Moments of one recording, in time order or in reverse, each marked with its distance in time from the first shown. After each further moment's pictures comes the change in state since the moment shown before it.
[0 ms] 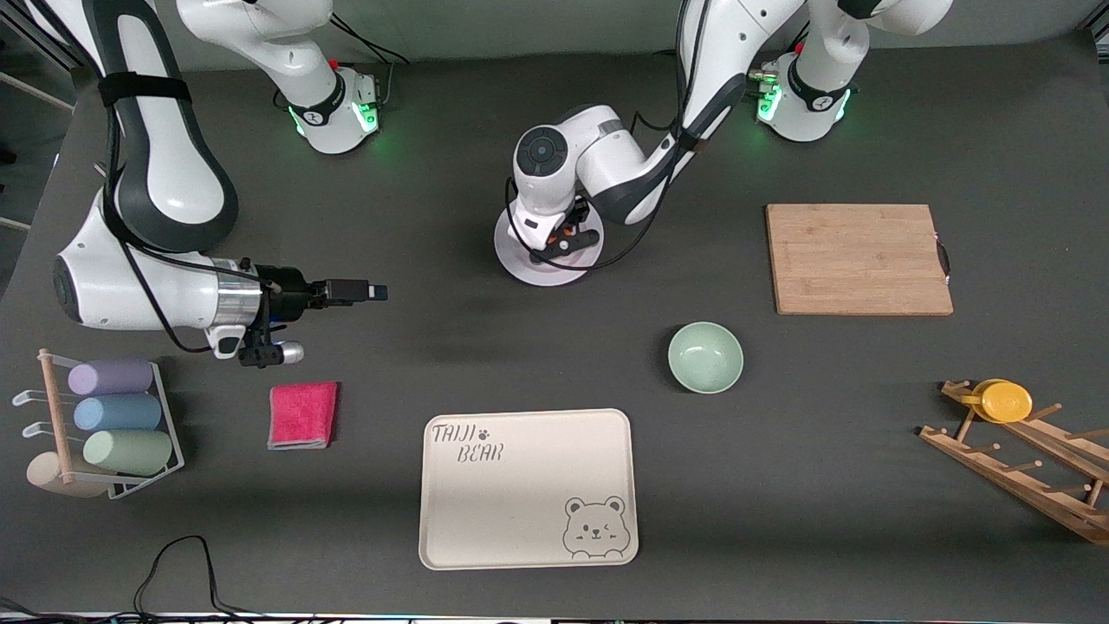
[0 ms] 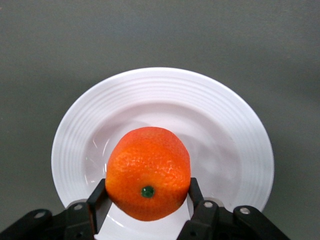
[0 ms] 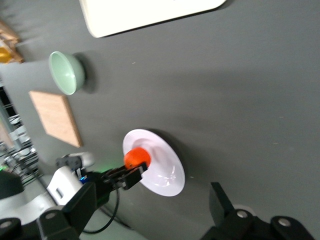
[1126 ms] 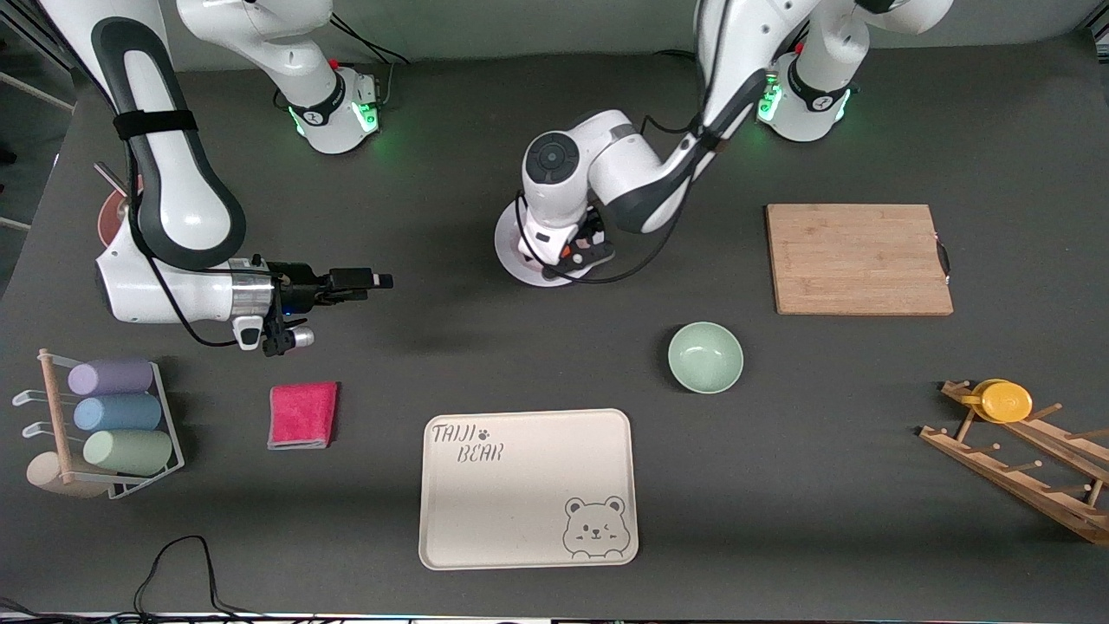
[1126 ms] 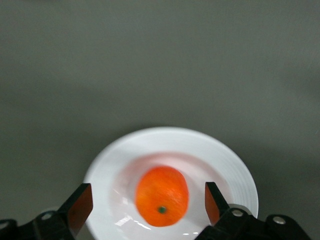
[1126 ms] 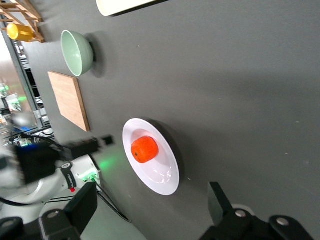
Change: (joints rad) left arm 0.094 -0.083 0.018 0.078 0.028 -0.159 0.063; right arm -0.004 -0.007 -0.036 -0.176 0.129 0.059 -0.273
